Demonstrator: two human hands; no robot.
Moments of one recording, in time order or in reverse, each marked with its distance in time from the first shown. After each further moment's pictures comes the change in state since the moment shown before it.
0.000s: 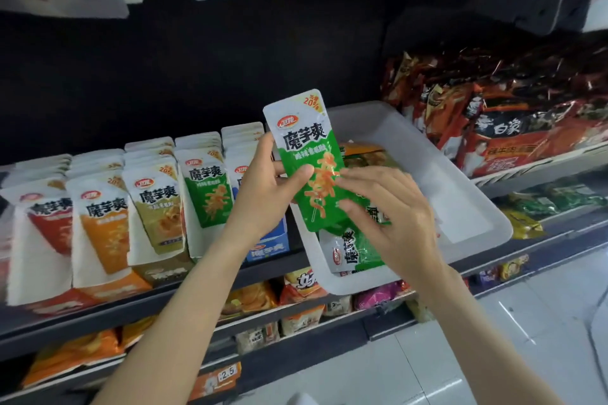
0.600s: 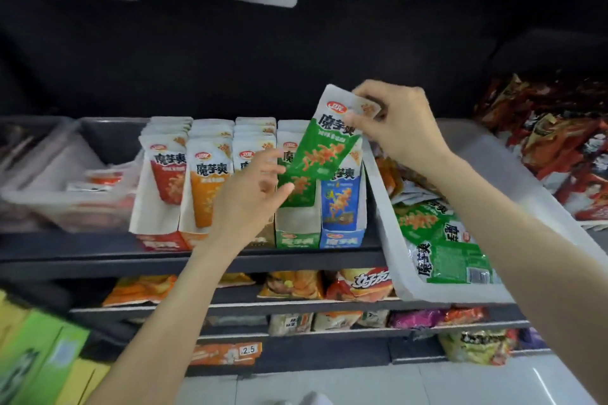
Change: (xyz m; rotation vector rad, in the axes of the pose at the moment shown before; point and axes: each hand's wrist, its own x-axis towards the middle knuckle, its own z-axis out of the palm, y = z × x) left_hand -0.054 -0.045 -0.123 0.662 0.285 -0.049; right_hand 0.137 -0.040 0.077 0.149 -0.360 0.140
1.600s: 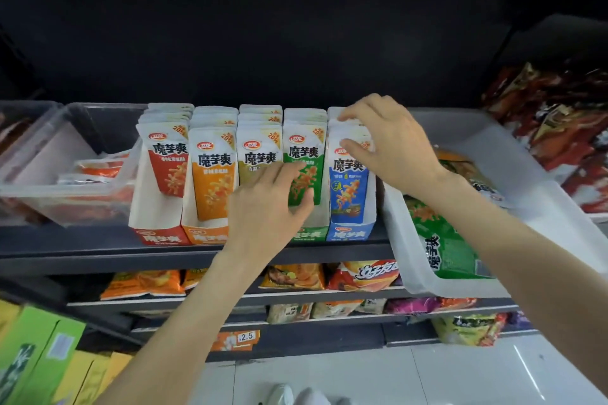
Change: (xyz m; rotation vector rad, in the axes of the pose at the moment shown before) left_hand -0.012 -0.010 0.022 0.421 0.283 0.342; right_hand -0.018 0.017 0.036 -0.374 -0.065 -0.187
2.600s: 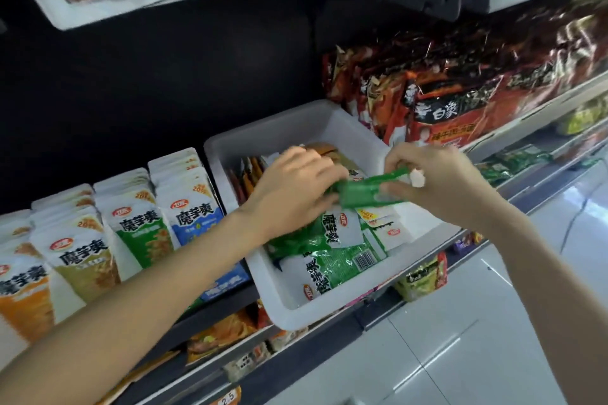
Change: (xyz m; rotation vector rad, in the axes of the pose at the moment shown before) left_hand 0.107 0.185 0.100 -0.280 -0.189 0.942; right_hand -0.179 0.127 -0.124 0.028 -0.105 0.549
